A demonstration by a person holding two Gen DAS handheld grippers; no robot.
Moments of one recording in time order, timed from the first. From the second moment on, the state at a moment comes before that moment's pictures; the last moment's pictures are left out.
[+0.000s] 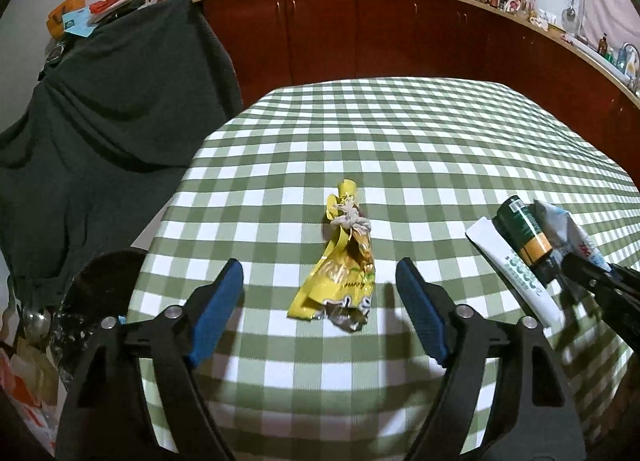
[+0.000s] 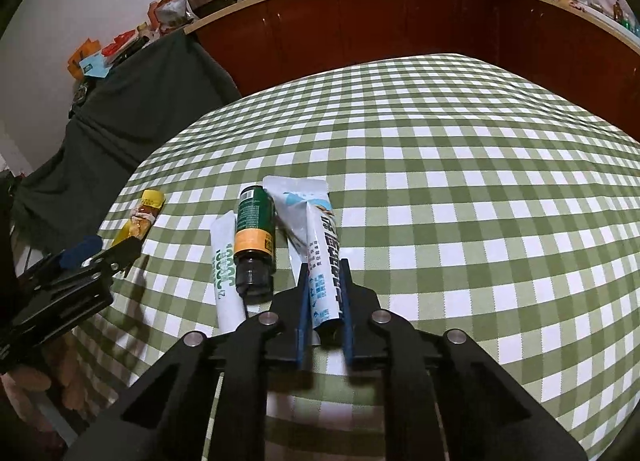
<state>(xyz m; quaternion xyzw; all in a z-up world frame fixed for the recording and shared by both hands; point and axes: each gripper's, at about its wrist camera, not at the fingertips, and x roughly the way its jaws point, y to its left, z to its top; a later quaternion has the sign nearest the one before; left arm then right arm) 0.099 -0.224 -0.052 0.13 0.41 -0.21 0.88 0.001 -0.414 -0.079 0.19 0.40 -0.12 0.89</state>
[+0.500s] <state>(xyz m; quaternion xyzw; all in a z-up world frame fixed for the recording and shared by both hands) 0.100 -0.233 -0.057 0.12 0.42 -0.24 0.87 -0.012 -0.425 -0.079 0.20 0.39 -0.13 0.89</state>
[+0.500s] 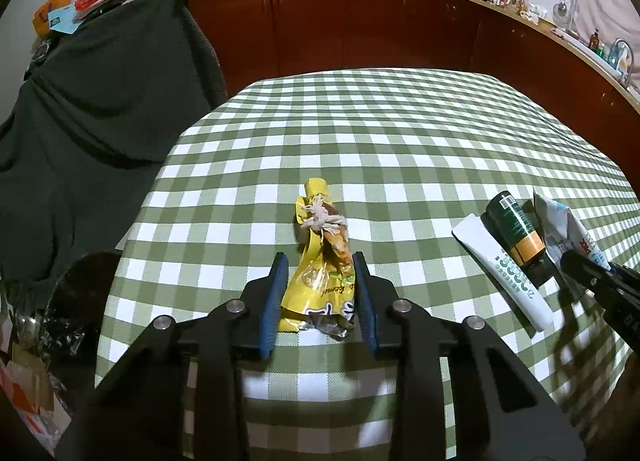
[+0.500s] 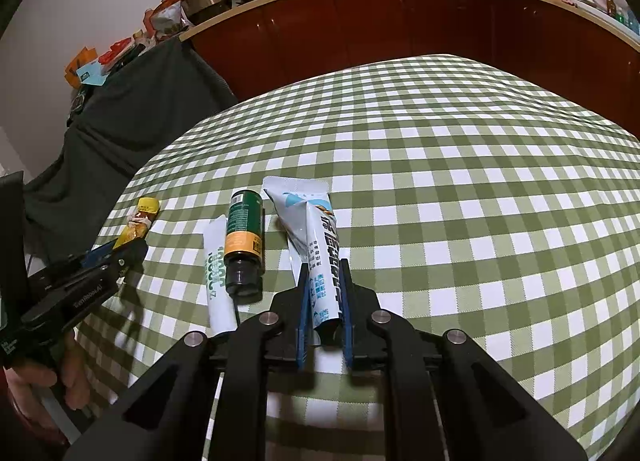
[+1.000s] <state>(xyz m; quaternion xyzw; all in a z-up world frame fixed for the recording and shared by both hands) 0.082 -0.191 -0.035 0.10 0.39 -0.21 0.89 -0.030 -0.407 -0.063 0.20 0.37 -0.13 0.90</state>
